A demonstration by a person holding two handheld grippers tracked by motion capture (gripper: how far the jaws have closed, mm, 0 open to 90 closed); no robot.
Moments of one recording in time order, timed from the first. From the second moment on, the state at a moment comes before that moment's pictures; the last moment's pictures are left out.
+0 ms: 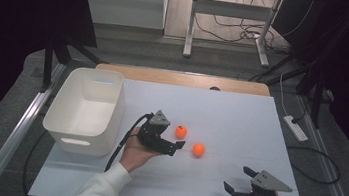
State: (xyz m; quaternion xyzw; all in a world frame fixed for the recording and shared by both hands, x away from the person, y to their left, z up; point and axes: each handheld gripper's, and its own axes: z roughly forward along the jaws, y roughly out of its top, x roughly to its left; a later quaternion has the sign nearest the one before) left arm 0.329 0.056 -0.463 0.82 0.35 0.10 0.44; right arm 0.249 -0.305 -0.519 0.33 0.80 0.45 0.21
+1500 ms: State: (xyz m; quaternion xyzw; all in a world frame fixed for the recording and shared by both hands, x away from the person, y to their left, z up) left arm 0.380 0.036 -0.482 0.83 0.38 0.09 0.40; right arm 0.249 -0.306 -0.520 0.33 0.80 0.45 0.21
